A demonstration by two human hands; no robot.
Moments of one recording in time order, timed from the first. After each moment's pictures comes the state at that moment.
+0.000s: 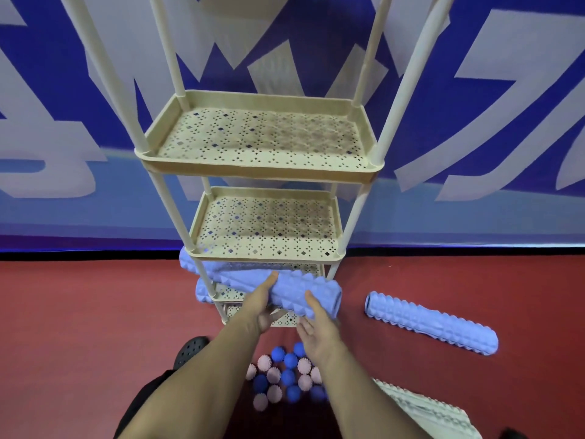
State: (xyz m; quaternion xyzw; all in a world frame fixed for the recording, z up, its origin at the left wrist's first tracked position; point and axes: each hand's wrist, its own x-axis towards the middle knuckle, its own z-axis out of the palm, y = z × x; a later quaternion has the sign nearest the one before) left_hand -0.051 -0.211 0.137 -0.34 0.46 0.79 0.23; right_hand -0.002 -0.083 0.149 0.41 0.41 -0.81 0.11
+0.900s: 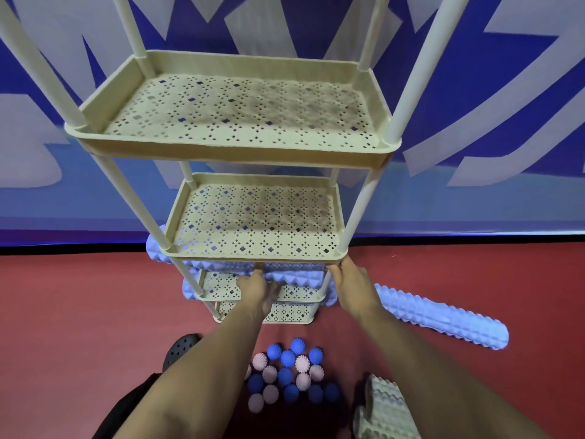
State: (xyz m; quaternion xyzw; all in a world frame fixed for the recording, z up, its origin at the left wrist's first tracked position) left_hand -0.102 -0.193 0.090 -0.40 0.40 0.82 0.08; right_hand -0.078 0.002 0.170 0.08 0.93 -0.35 0.08
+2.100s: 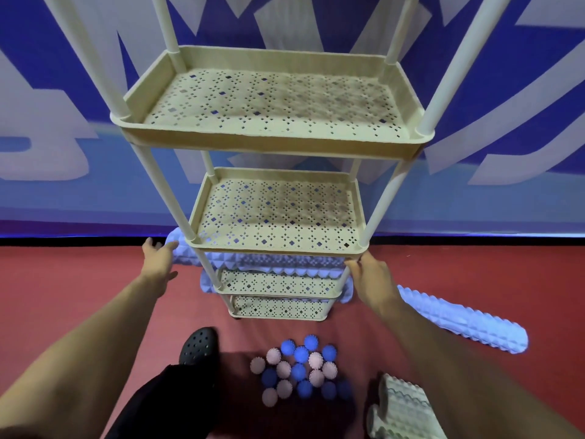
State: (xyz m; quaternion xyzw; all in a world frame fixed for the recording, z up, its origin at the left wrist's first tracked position) left_hand -0.115 -0.430 0.109 -0.39 0.68 0.62 0.00; right_hand -0.080 -0.004 0.168 0.10 0.94 -0.33 0.07
